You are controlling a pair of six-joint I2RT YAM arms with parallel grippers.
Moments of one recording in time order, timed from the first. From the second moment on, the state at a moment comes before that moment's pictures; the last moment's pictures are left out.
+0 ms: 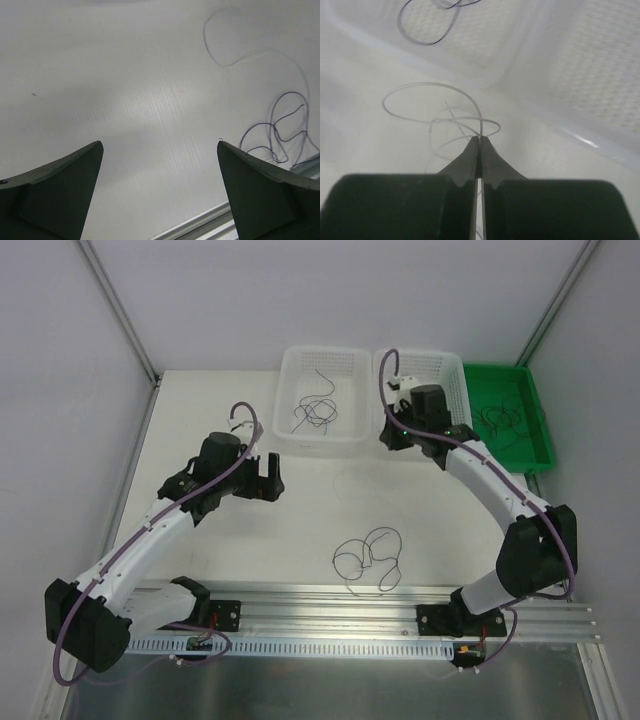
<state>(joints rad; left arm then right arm) -0.46 1.07 0.89 -0.54 0.05 -0.24 0.34 1.54 1.28 -0.37 -0.13 0.10</state>
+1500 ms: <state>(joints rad) -0.72 1.10 0.78 -0.09 -0.05 -0.63 0.66 1.04 0.86 -0.17 -0.16 0.29</state>
